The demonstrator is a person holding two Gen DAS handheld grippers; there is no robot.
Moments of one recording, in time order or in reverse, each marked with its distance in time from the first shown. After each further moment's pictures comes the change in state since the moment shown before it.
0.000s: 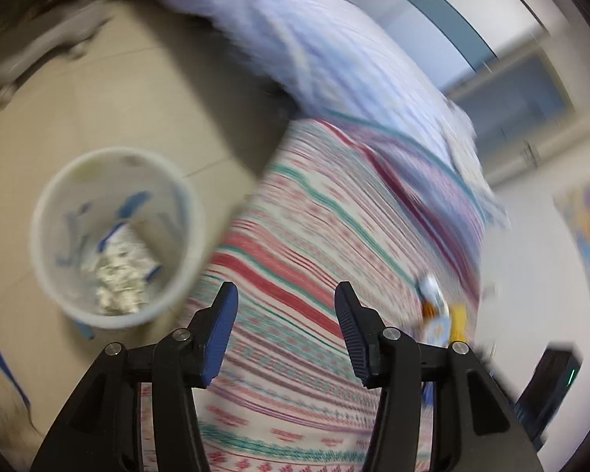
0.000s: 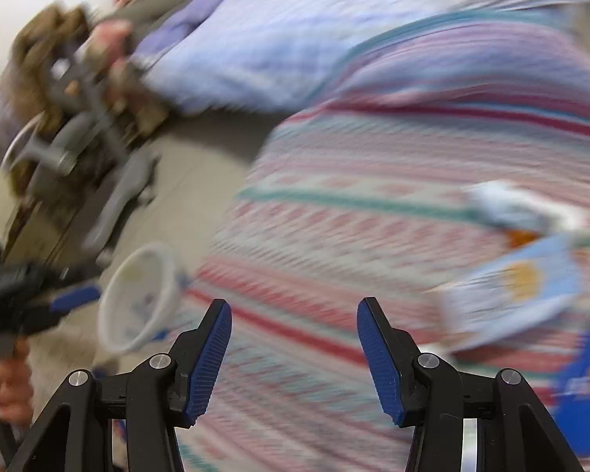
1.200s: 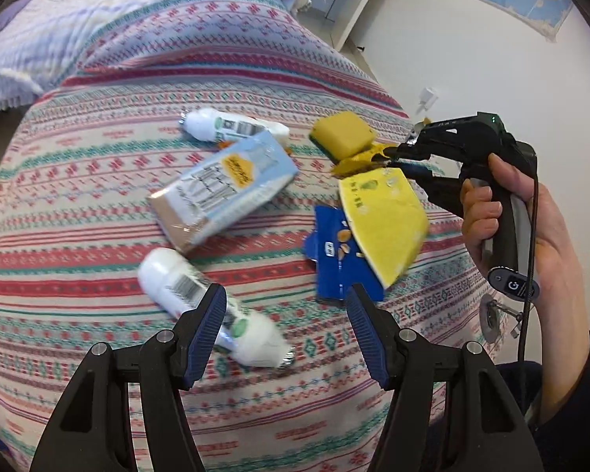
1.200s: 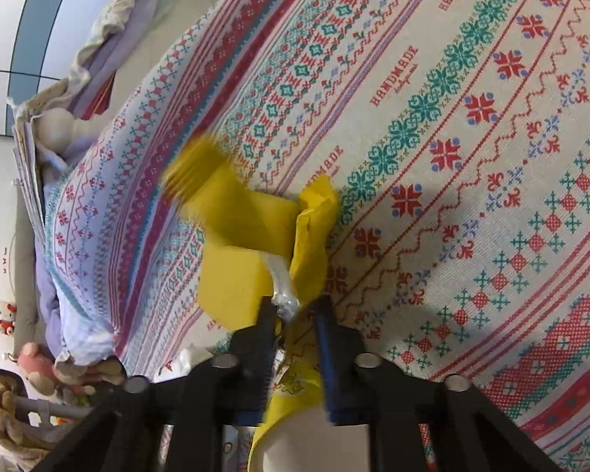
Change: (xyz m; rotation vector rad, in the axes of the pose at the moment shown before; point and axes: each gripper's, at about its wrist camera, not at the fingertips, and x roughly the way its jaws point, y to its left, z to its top) left arm 0.122 -0.245 -0.176 0.657 0.215 -0.093; right arm -0.042 -0.329 -0.024 1.020 -0.114 -0.062
